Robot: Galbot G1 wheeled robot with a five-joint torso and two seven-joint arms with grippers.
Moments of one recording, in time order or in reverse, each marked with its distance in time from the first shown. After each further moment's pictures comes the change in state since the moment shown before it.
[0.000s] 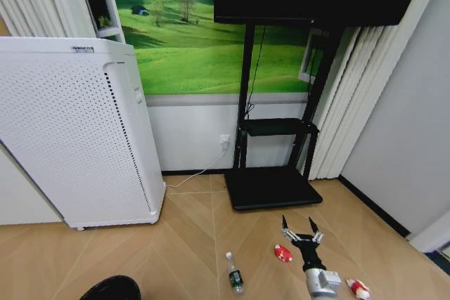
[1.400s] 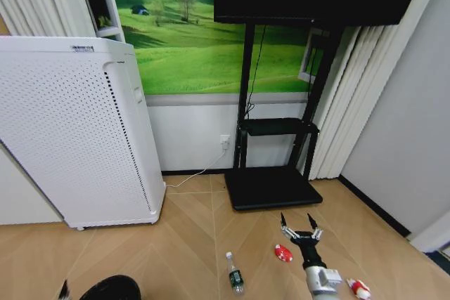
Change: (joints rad) left arm 0.406 -0.075 0.012 -0.384 0.191 -0.350 -0.015; right arm 0.035 0.000 0.001 0.004 -0.015 -0.010 -0.012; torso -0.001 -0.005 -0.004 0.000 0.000
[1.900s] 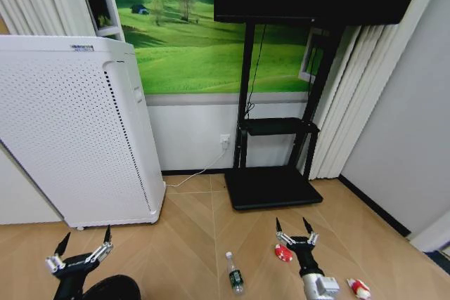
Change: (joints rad) left arm -0.484 0.021 0.037 0.150 0.428 -0.224 0.341; right arm -0.091 0.001 -0.010 0.074 -0.028 0.000 -0.010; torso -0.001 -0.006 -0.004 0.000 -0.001
